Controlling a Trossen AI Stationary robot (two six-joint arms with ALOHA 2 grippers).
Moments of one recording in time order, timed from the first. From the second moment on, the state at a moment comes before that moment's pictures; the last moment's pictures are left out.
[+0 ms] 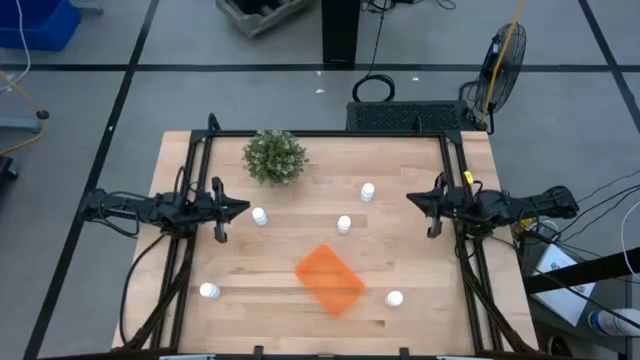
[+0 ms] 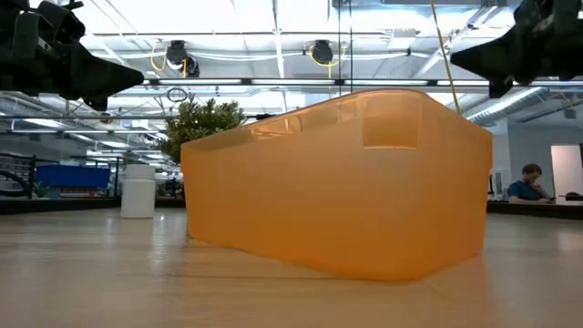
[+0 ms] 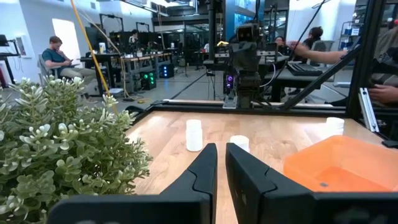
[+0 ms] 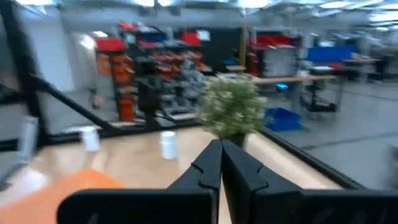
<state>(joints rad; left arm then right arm) -0.16 0.03 0.01 0.06 -0.32 0.03 0.19 0.10 0.12 0.05 0.48 0.02</state>
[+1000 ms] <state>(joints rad) -0.16 0.03 0.01 0.06 -0.32 0.02 -0.27 1.23 1.11 -0.66 0.22 0.12</state>
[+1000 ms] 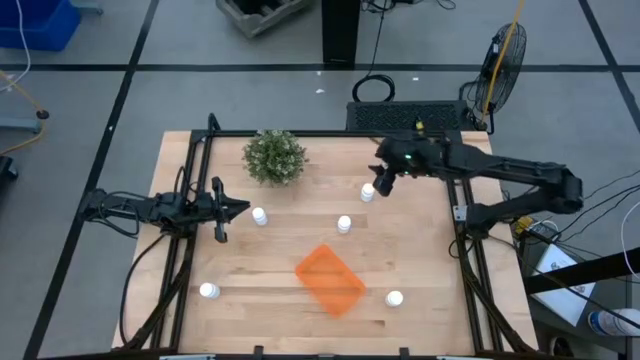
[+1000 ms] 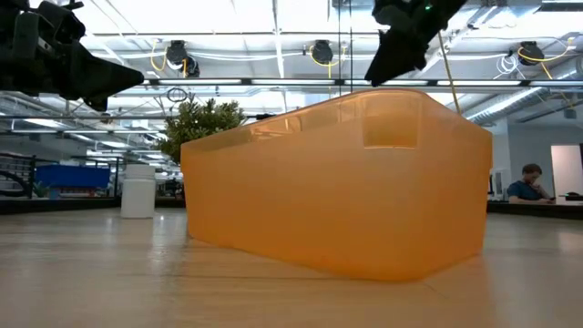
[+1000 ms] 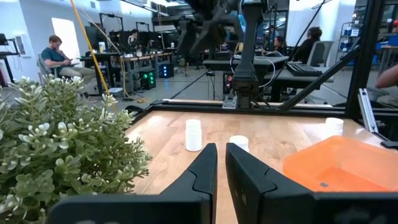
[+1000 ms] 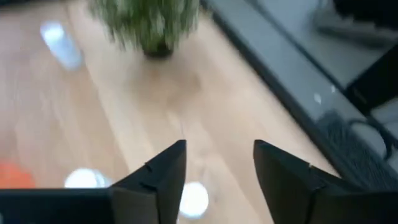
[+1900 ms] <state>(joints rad) -0.16 0.03 0.01 0.05 -0.31 0.02 -0.27 1.58 1.24 -0.91 0.15 0.06</state>
